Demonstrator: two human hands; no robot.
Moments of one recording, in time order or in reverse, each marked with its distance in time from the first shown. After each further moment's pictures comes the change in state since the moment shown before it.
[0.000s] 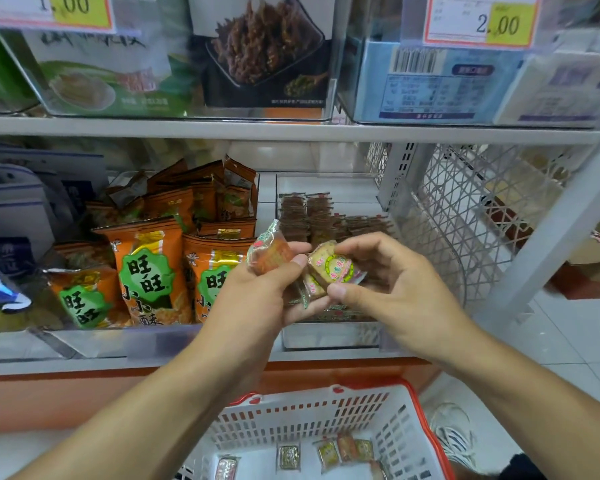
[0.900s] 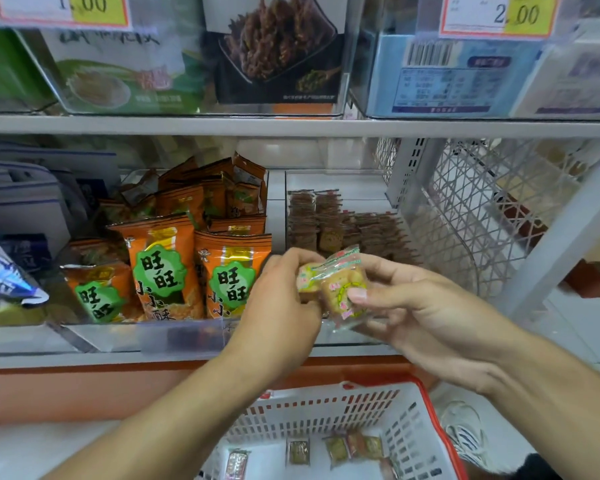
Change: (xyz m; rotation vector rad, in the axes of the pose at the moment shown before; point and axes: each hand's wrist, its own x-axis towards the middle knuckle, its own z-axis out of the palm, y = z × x) left_hand 0.001 -0.013 -0.004 1.010 0.027 0.274; right_hand -0.009 -0.022 0.004 0.646 -0.226 0.488
